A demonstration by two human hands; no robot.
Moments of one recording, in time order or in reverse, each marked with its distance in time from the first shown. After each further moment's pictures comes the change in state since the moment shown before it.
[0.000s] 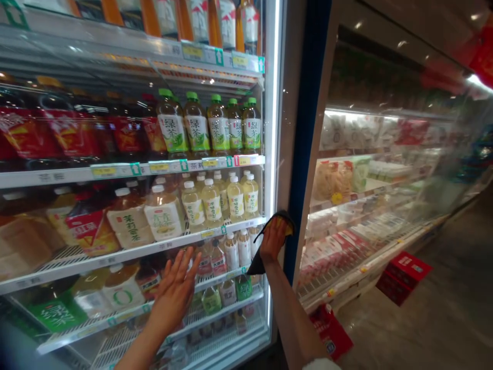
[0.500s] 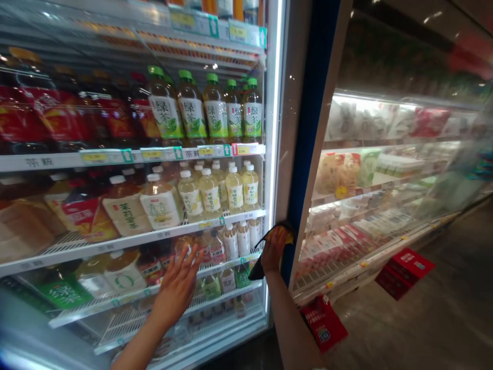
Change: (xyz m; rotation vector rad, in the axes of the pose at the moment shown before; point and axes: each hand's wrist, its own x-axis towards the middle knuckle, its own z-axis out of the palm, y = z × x) left_hand -0.009 0.017 0.003 0.009 -0.109 0.007; right_hand -0.048 0.030 -0.006 0.041 -0.074 0.057
